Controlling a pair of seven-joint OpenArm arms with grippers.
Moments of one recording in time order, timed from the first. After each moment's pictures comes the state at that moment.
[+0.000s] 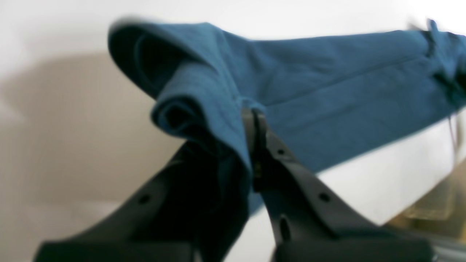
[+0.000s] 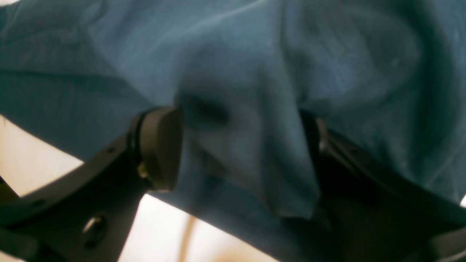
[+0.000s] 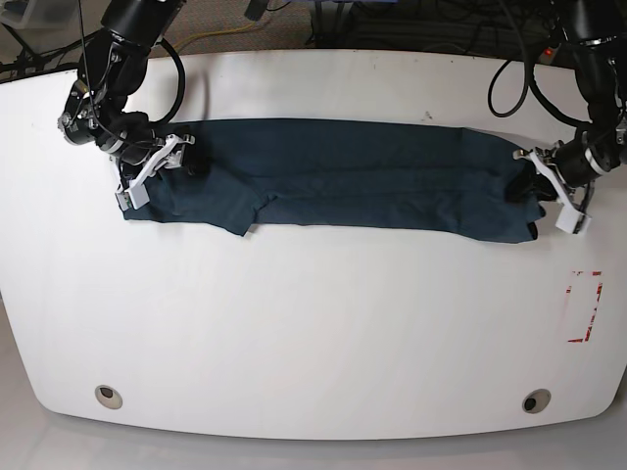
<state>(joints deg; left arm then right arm) 8.4 -27.3 -23.0 95.8 -55.5 -35.0 63.8 -3.8 7.1 32.4 85.8 36.7 41.1 -70.7</state>
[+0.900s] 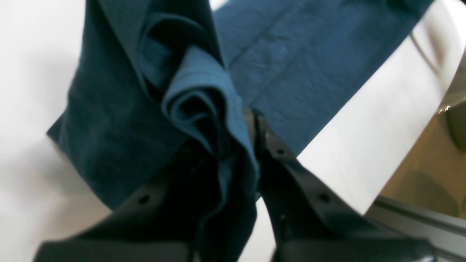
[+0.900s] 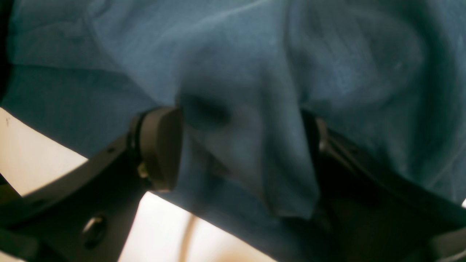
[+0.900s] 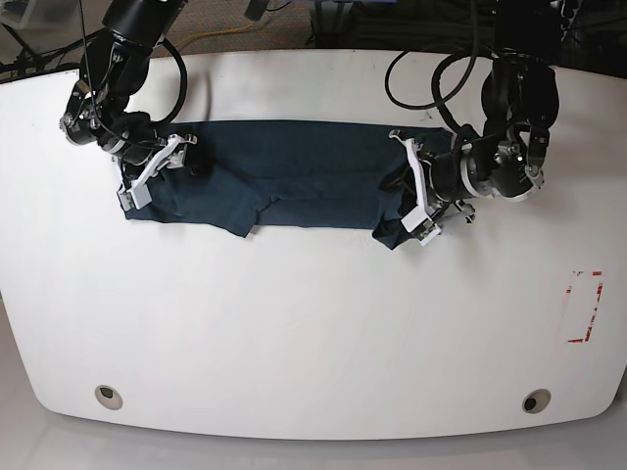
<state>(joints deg) -1.1 -16.7 6.2 102.8 -36.8 -33.5 66.9 -3.9 6.9 32.4 85.9 36.9 41.2 -70.6</state>
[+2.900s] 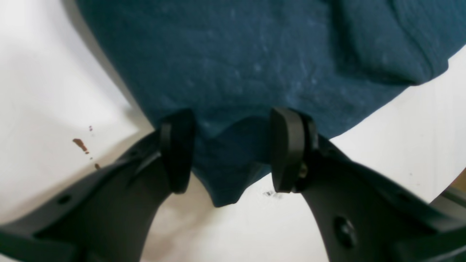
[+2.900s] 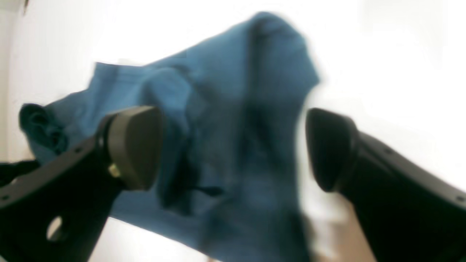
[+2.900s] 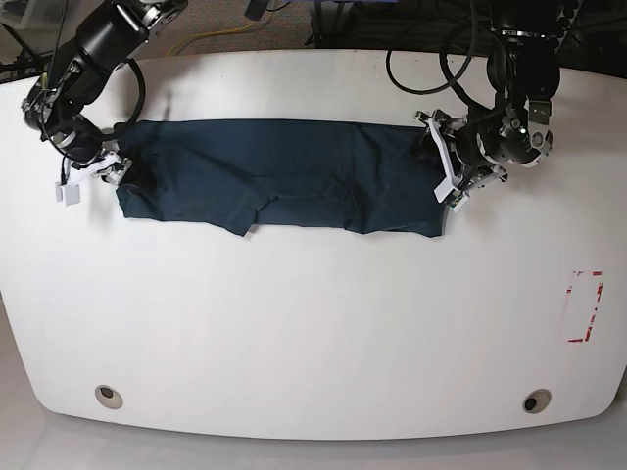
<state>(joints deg) 7.0 -14.5 -3.0 97.7 -24.6 -33.7 64.0 3.6 10.2 51.0 72.6 44.0 41.2 -74.1</state>
